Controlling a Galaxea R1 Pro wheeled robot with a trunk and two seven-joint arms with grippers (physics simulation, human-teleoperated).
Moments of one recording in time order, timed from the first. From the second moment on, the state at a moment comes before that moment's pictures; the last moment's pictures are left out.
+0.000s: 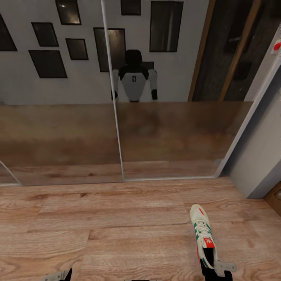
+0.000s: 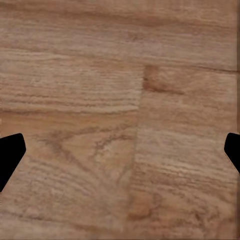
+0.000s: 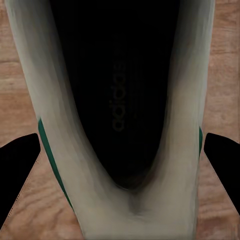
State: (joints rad) left arm -0.13 0.08 0.44 -0.53 -0.06 -0.42 -0.23; right arm -0.37 -0.12 0.00 -0.12 -0.08 -0.60 -0.01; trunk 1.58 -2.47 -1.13
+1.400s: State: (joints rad) left arm -0.13 0.07 0.44 -0.53 -0.08 -0.42 -0.22; right arm -0.36 -0.11 0.00 -0.11 -0.08 -0.60 -0.02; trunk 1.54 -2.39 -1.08
